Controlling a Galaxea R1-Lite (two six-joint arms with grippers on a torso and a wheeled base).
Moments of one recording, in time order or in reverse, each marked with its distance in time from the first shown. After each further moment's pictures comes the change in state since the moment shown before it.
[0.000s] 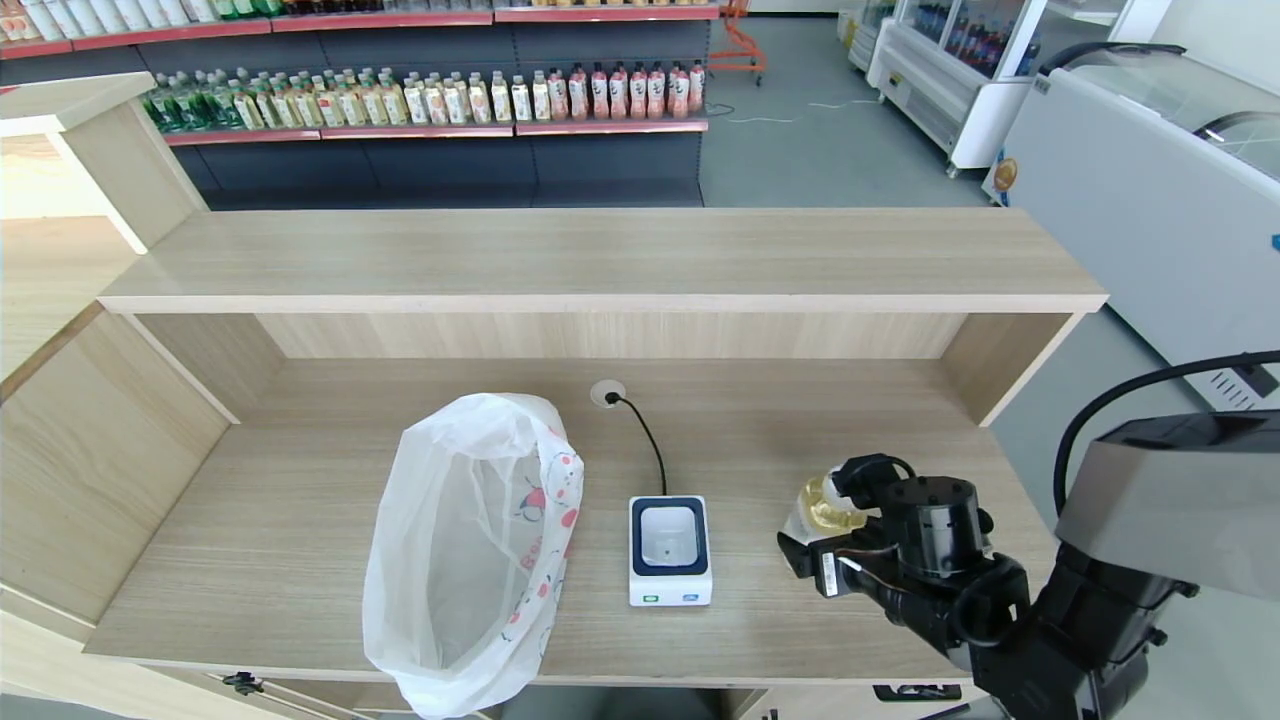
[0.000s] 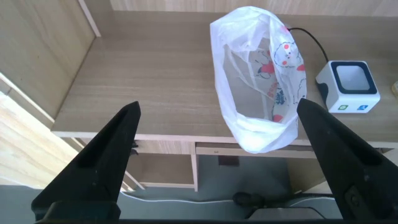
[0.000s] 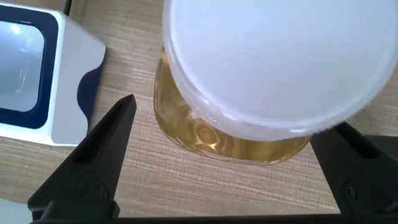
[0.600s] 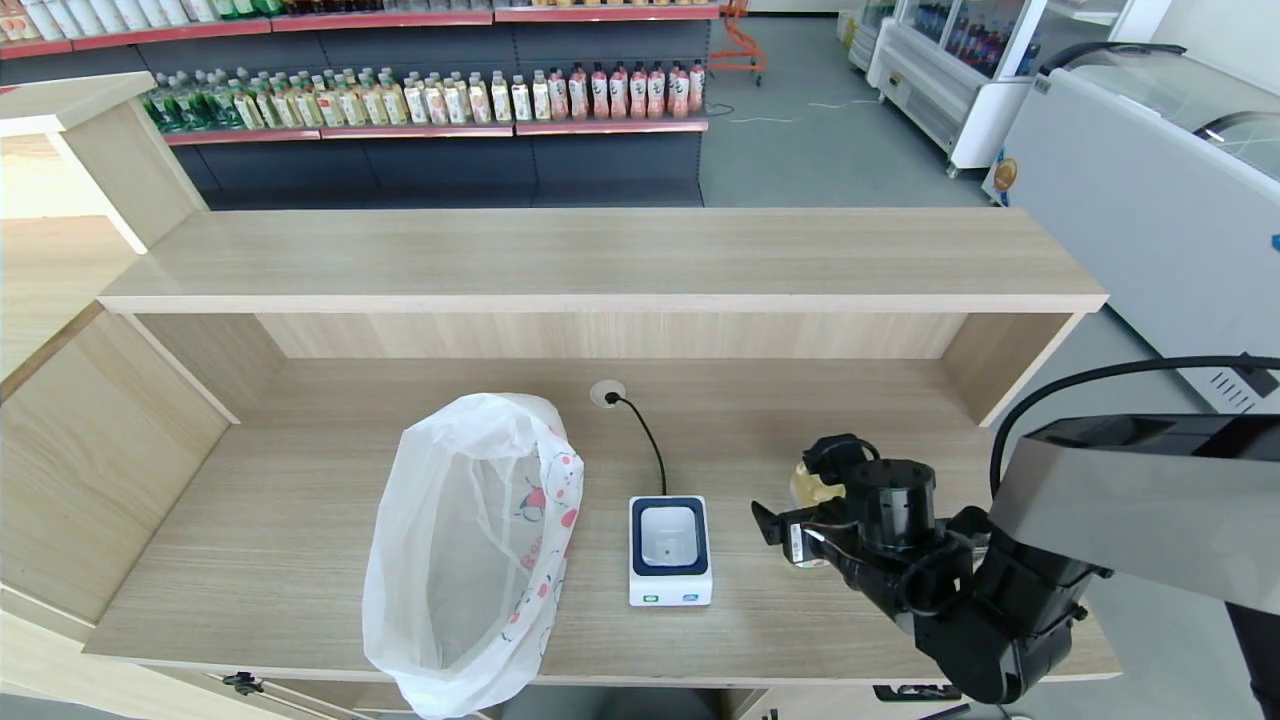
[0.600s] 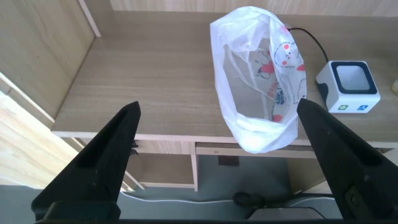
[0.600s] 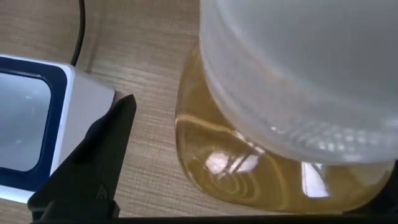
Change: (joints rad) left arm 0.000 0.000 0.000 0.000 0.000 0.000; right arm 0.005 0.112 -0.162 -0.049 0.002 -0.023
